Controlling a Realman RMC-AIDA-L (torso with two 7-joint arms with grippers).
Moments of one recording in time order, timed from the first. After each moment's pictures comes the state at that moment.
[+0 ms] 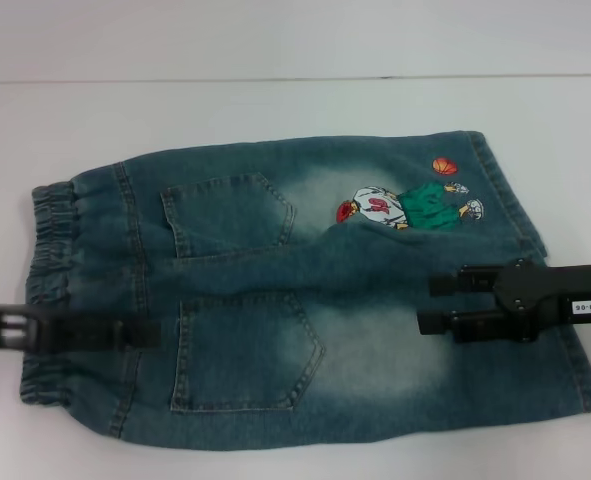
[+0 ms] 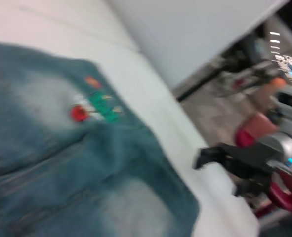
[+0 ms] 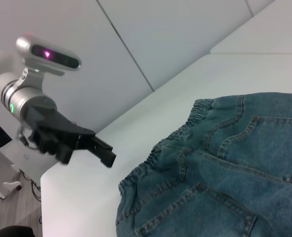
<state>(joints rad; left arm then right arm) -0.48 -2.03 0.48 0.81 2.27 1.96 -2.01 0.54 2.04 -0.66 -0.62 -2.13 -1.72 1.62</state>
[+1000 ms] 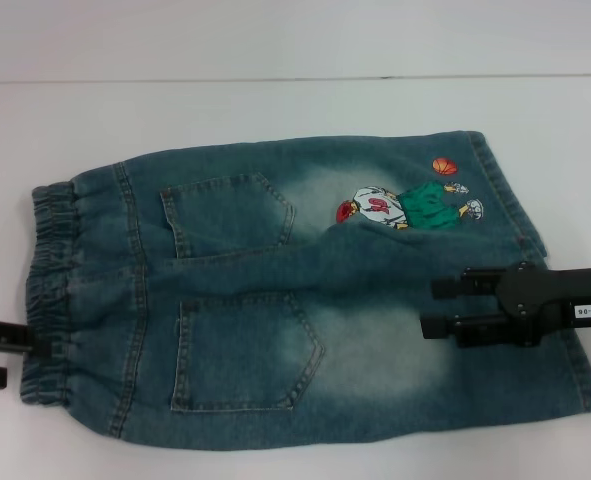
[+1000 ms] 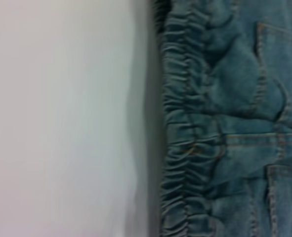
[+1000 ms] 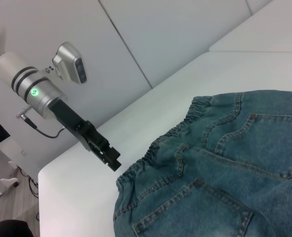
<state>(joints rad) -0.53 -1.97 0.47 0.90 2.68 1.77 -2.59 0.53 2.03 -0.66 -0.62 -2.14 -1.72 1.60</state>
